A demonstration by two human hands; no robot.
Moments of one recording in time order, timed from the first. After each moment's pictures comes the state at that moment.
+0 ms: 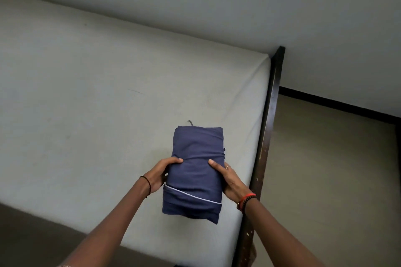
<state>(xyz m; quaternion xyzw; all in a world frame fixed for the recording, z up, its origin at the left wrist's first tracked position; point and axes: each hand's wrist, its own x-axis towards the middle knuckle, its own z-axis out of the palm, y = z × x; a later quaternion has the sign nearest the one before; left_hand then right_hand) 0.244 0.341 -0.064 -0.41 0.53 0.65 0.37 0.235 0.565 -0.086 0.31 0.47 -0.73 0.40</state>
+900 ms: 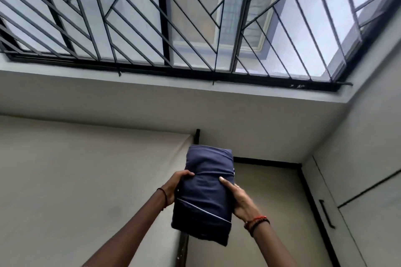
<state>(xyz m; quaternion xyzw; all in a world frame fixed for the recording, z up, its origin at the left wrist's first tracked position) 0.310 0.632 0.268 -0.19 0.62 0.69 0.32 0.341 0.840 0.239 0.25 0.49 -0.81 0.22</state>
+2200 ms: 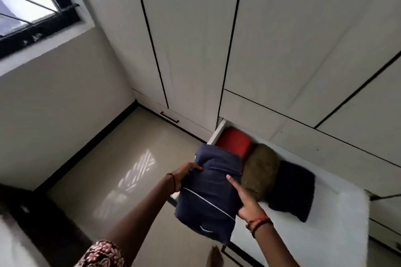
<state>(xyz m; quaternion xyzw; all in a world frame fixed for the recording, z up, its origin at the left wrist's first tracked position) 0.575 1.110 0.190 0.08 0.69 0.25 0.68 0.777 1.132 0.131 0.52 0.16 -0.81 -0.21</state>
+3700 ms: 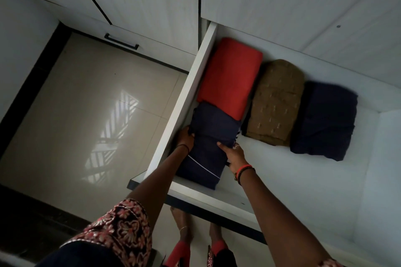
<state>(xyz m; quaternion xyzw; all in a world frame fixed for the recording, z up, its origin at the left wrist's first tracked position) 0.589 1.195 -0.198 0.30 0.78 0.15 0.53 0.756 1.181 -0.221 0.73 0.16 -0.64 -0.18</state>
